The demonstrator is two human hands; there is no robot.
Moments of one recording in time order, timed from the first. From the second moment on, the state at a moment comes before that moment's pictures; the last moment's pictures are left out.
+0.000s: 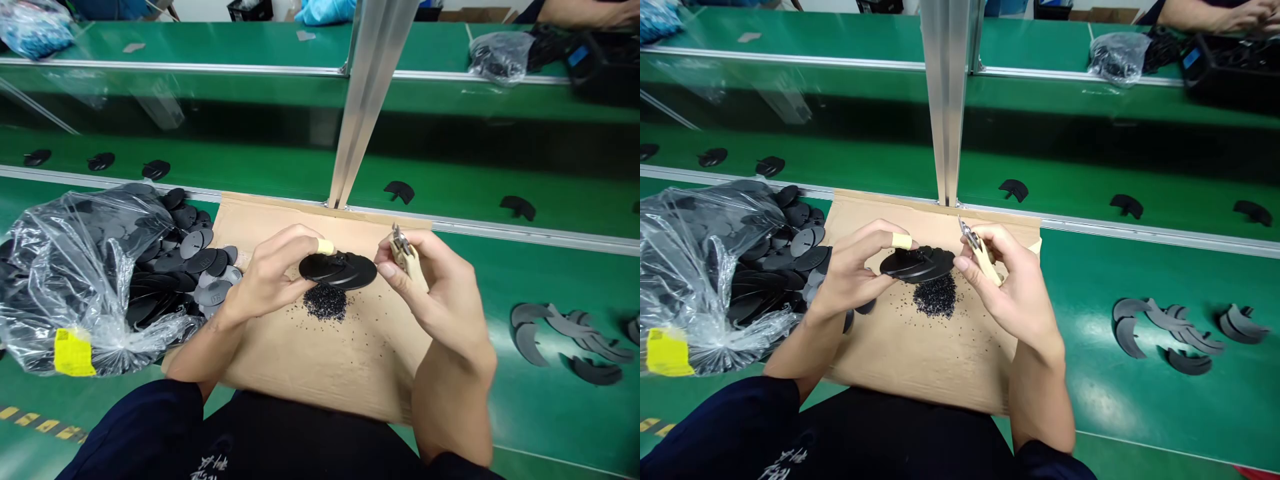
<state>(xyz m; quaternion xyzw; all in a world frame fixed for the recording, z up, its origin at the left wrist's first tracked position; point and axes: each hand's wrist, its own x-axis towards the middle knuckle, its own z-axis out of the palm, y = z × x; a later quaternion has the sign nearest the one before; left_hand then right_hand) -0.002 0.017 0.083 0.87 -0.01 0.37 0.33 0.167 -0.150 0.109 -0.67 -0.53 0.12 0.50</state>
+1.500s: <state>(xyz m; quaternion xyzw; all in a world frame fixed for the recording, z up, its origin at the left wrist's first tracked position) 0.002 0.007 0.072 0.75 -0.06 0.36 0.55 0.169 -0.153 0.107 -0.64 -0.66 -0.24 0.32</state>
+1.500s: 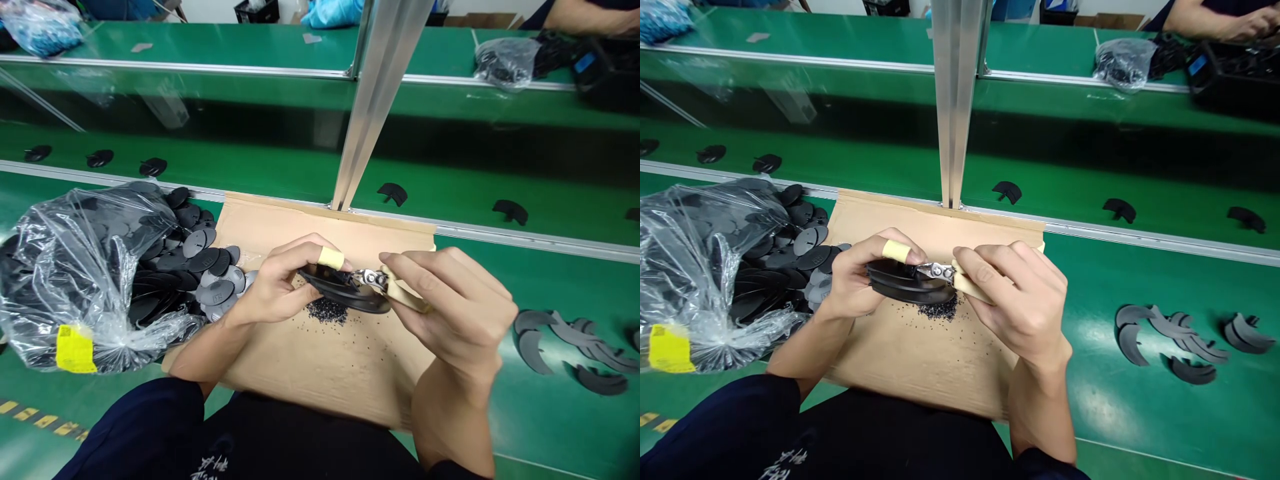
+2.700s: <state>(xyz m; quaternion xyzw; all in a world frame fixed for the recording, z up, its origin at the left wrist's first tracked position) 0.004 0.010 0.077 0.80 -0.06 0.41 0.43 0.193 -0.163 0.092 -0.72 -0.63 -0.10 0.27</state>
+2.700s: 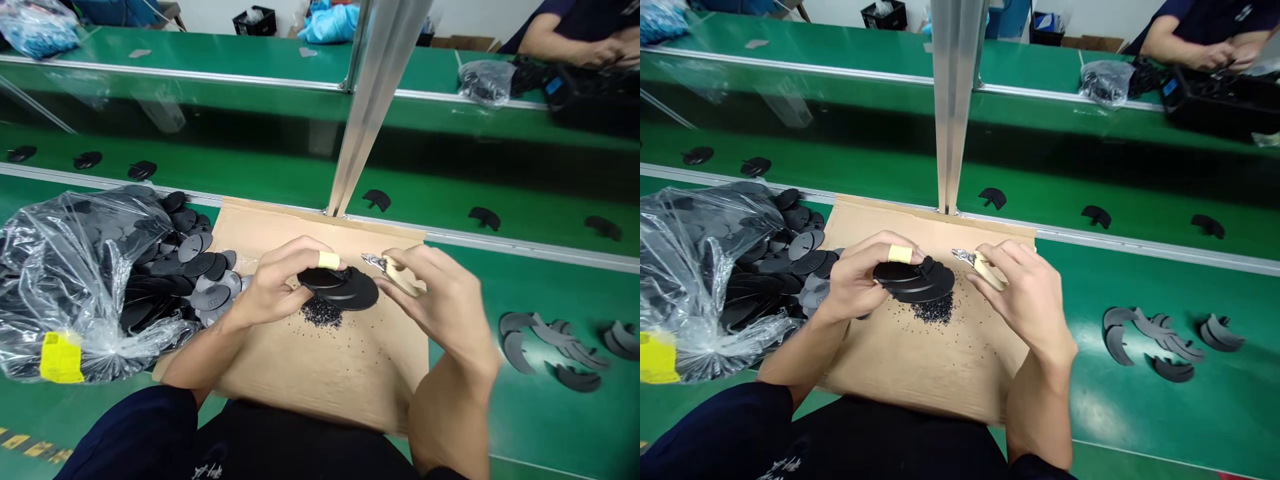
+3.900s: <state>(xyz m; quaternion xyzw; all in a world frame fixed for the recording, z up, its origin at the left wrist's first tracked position) -0.007 0.012 0.092 0.77 -0.09 0.42 0.48 0.133 -0.145 0.138 -0.58 -0.64 -0.18 0.47</state>
